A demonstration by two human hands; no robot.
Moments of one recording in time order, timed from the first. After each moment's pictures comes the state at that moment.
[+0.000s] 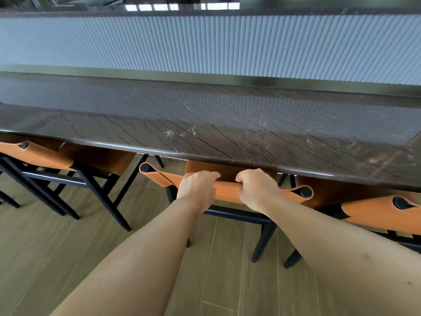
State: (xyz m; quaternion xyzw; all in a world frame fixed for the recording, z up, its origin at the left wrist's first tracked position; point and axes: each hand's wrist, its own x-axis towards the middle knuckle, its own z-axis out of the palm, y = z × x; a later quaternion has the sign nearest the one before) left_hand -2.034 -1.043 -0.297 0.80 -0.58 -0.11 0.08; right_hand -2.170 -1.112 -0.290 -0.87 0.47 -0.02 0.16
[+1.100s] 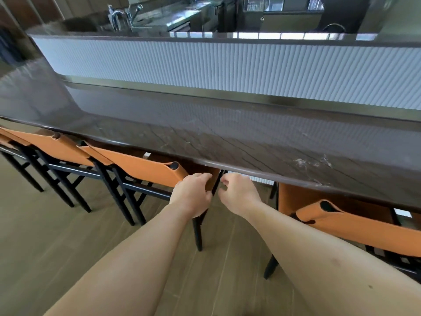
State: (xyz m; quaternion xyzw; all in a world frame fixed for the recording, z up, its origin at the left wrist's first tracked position) left_hand -1.604 -0.862 -0.254 0.83 -0.52 -0.09 0.15; right_hand -1.721 -0.935 -0.253 -0.84 0.41 -0.14 0.31
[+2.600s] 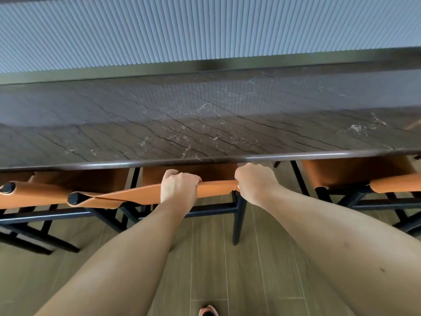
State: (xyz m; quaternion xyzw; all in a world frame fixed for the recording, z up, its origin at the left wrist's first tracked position) left_hand -1.299 -0.899 -0.346 0.76 -0.65 -0.03 -0.02; right_hand -1.479 -0.954 -0.306 -0.87 0.47 0.10 0.06
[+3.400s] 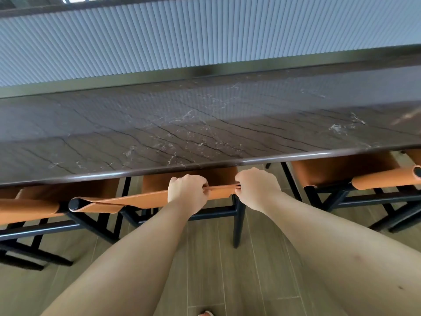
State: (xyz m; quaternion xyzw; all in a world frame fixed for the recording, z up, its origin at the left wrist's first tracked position) left_hand -1.348 -0.920 -0.338 0.74 -0.67 -0.10 0.01; right_hand -1.522 -0.956 -0.308 -0.84 0.52 0.04 0.11
